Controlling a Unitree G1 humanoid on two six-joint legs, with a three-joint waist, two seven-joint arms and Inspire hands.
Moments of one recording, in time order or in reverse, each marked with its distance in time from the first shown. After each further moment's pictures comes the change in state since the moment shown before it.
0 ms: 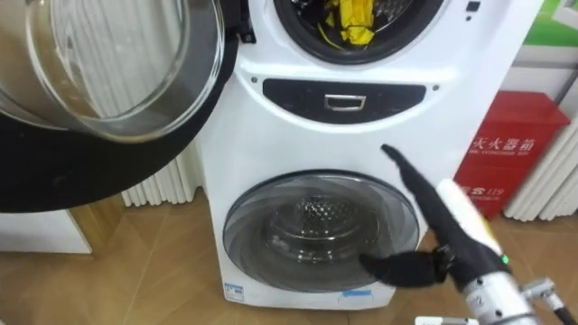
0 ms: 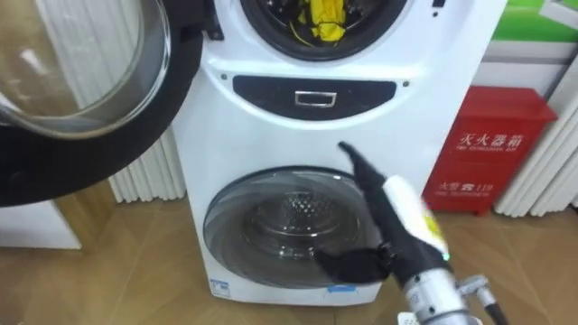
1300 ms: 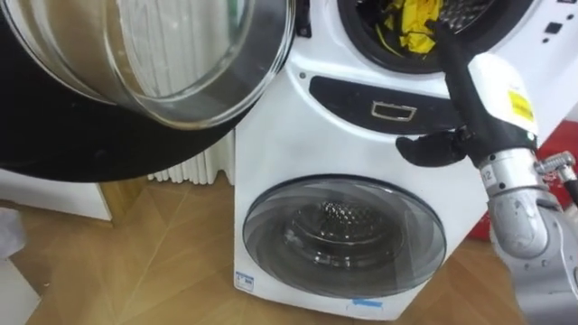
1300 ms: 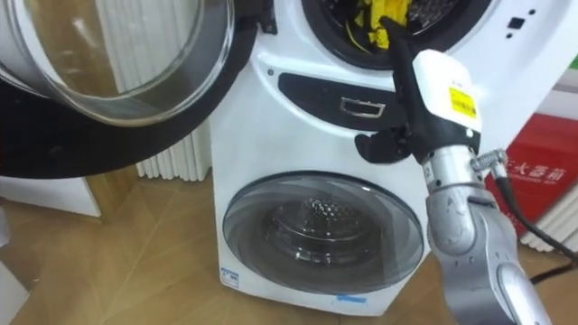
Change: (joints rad) left arm 0.000 0.024 0.091 -0.040 0.061 0.114 -0.004; right arm -0.430 -0.102 0.003 0.216 -0.169 0.149 -0.098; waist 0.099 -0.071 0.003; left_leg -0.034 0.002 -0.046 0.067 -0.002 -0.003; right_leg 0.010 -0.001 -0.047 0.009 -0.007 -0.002
